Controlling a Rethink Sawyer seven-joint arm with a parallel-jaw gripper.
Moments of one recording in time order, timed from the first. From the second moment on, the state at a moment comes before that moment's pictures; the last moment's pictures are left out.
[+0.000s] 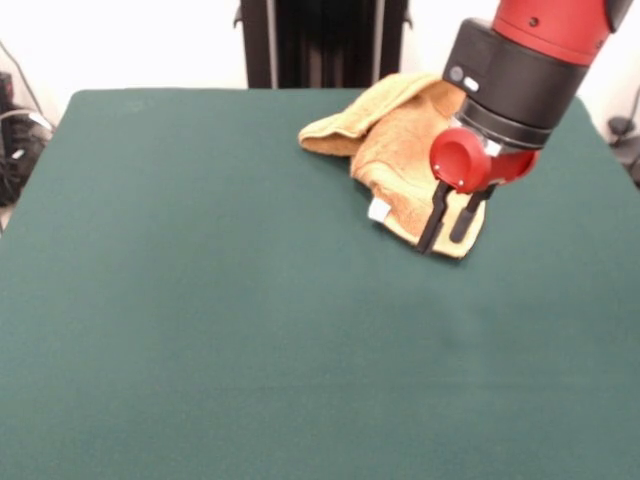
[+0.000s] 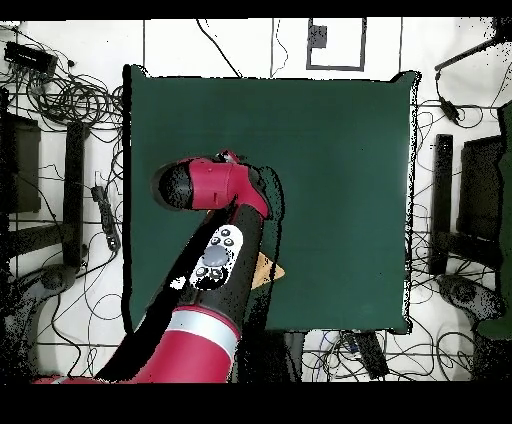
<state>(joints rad) 0.27 -0.30 -0.41 1.29 0.15 0.48 1.03</state>
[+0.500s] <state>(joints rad) 0.29 -0.30 -0.41 1.30 0.15 0.46 1.06</state>
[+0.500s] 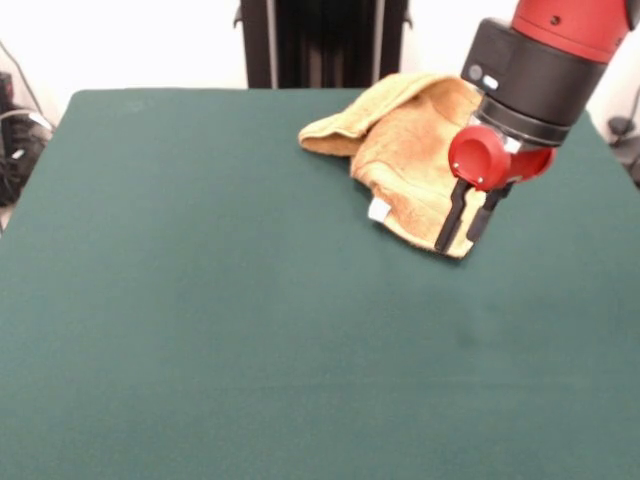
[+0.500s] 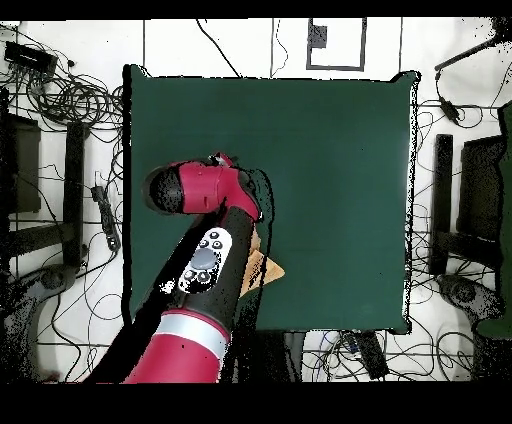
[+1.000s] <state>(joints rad) 0.28 -0.32 -0.40 1.39 0.16 0.33 1.11</state>
